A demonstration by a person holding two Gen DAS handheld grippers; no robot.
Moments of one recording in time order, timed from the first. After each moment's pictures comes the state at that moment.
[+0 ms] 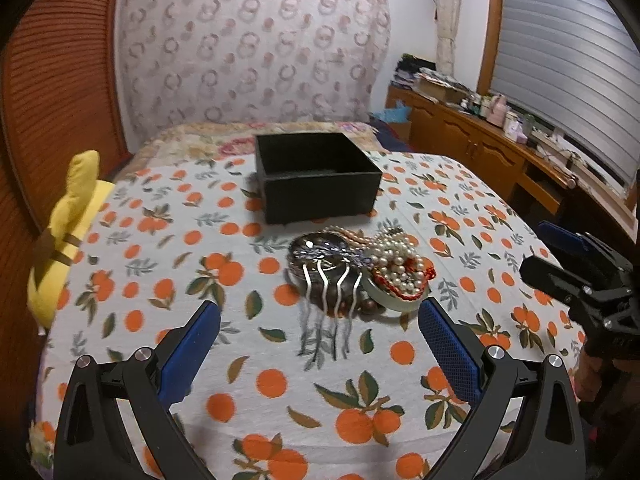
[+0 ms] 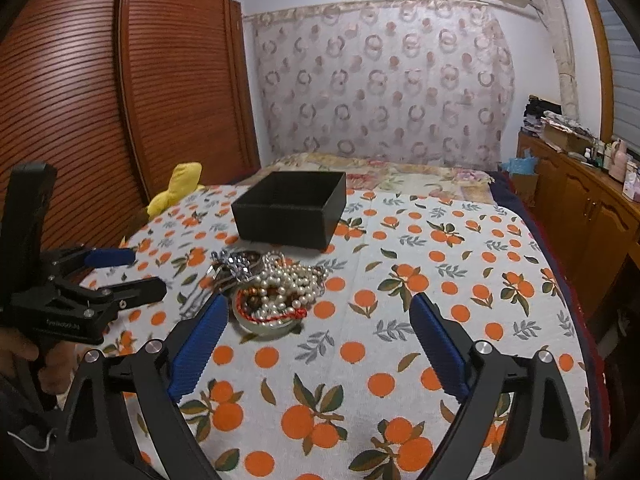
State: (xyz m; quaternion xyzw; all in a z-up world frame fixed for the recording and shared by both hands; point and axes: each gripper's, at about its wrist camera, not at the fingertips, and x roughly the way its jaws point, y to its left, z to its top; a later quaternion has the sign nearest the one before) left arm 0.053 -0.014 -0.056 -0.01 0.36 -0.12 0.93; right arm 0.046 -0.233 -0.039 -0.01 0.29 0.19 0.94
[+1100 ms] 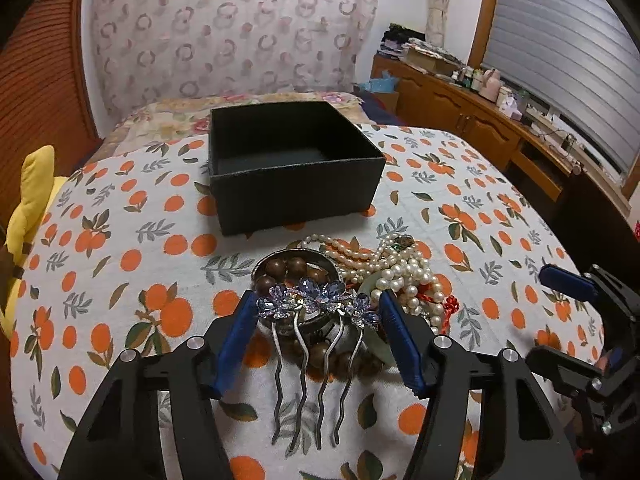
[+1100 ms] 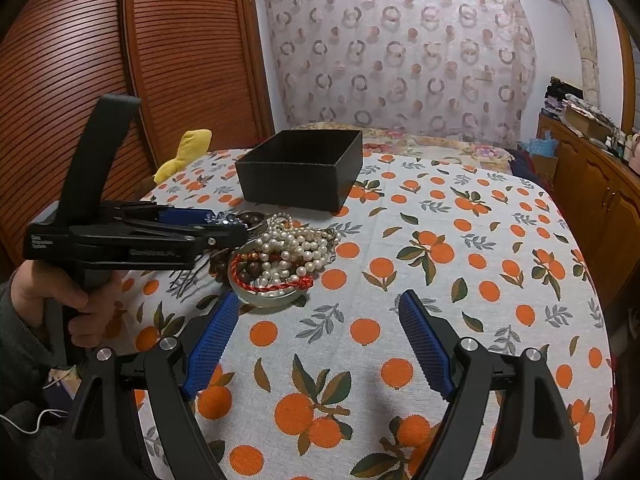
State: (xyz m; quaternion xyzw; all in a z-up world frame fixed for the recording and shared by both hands) left arm 0.122 -0.034 -0.080 0.00 0.40 -0.14 0.90; right arm 0.064 -0.226 -0.069 -0.02 0.35 0.23 0.91
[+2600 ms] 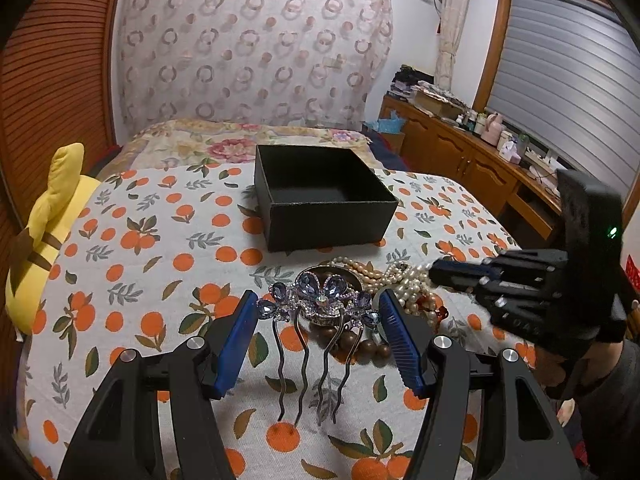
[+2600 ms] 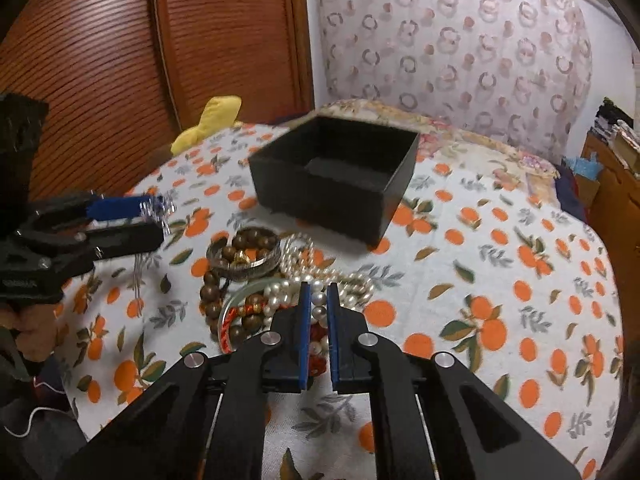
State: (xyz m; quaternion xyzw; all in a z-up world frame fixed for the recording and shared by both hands) left arm 0.086 0.002 -0.055 -0.05 0.35 -0.13 0.93; right arm 0.138 -0.185 -0.071 -0.08 0.37 0.29 0.88
